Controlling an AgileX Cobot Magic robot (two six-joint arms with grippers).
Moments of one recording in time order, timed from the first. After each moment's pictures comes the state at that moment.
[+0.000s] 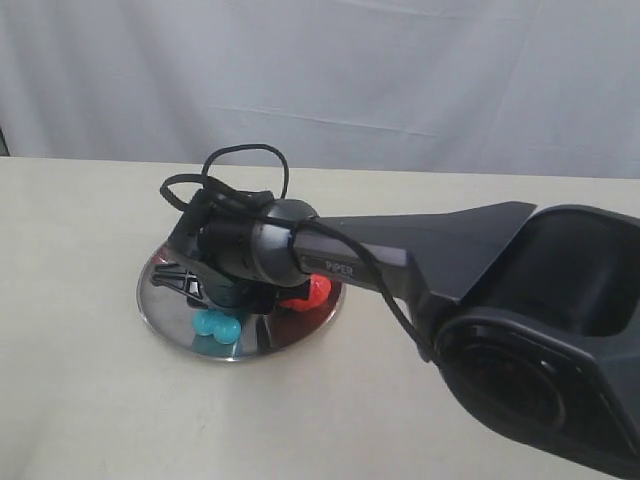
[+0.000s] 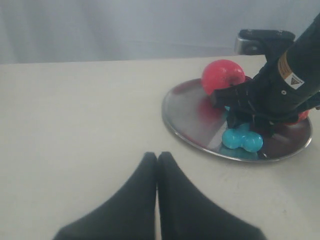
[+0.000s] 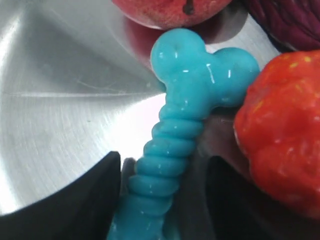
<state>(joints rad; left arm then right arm) -0.23 0.00 0.00 0.13 0.35 -0.16 0.48 2.40 -1.89 -0.51 0.80 1.23</state>
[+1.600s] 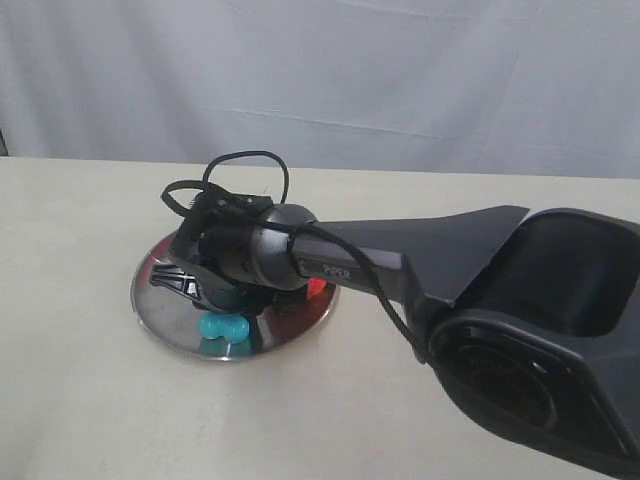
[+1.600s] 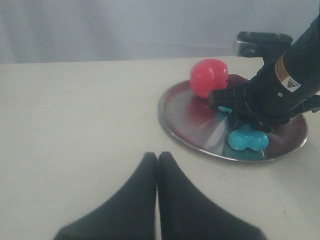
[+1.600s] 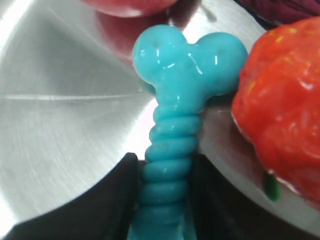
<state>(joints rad) -0.23 0.00 0.00 0.13 0.35 -0.16 0.48 2.42 -1.90 -0.52 0.77 1.25</state>
